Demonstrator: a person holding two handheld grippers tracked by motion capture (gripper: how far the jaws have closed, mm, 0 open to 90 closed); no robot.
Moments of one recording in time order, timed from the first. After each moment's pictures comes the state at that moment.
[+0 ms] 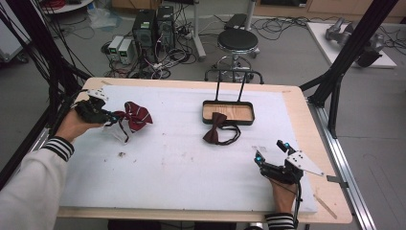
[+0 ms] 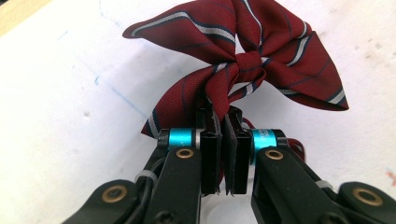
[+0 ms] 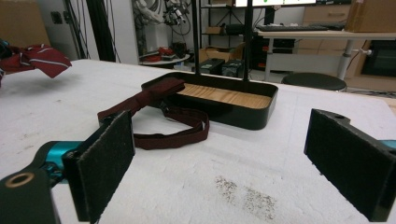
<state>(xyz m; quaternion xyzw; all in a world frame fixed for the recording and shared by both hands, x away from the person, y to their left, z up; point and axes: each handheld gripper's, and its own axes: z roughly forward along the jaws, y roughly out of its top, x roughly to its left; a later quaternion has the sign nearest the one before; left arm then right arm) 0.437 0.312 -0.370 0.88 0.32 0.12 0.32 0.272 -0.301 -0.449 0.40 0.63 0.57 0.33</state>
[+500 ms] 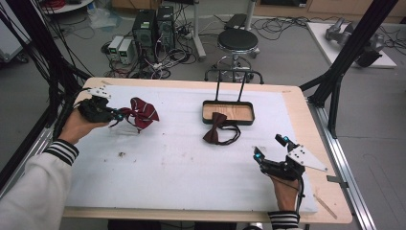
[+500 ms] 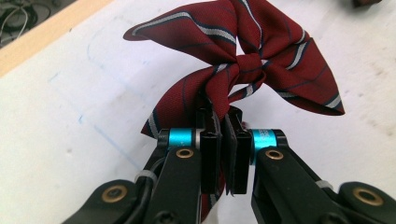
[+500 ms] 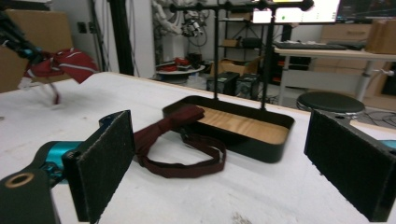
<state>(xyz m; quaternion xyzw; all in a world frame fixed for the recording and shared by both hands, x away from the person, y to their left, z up) 0.420 0.287 -0.349 0.87 0.30 0.13 0.37 0.273 -0.292 -0.419 0.36 0.64 0.59 0.33</state>
